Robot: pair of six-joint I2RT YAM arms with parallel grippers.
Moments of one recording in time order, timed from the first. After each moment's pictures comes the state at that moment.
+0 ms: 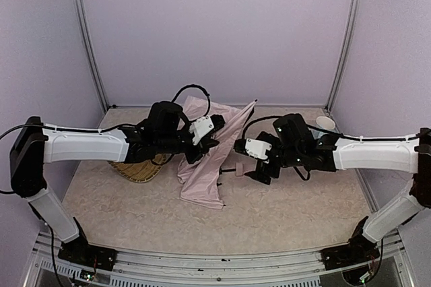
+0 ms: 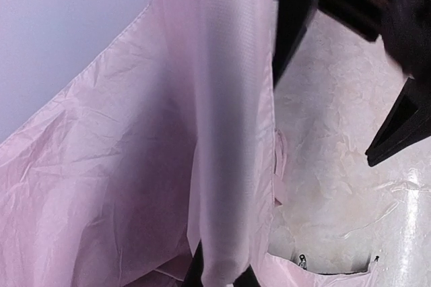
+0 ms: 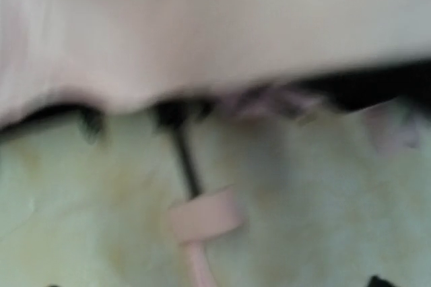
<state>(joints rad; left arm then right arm) -0.83 1.65 1.09 0.12 0.16 0.46 0.81 1.47 0.90 -0.12 -0.03 -0.68</state>
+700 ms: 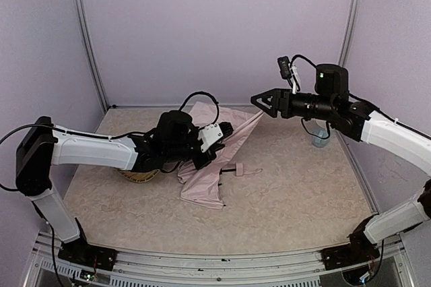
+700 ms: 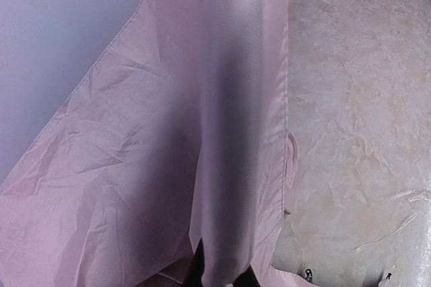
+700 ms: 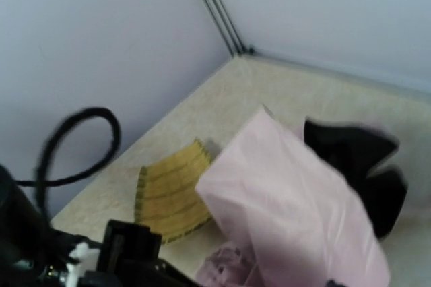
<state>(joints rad) -0.91 1.70 1.06 0.22 0.01 0.48 0.59 1.29 1.13 -0.02 -0.42 0.33</state>
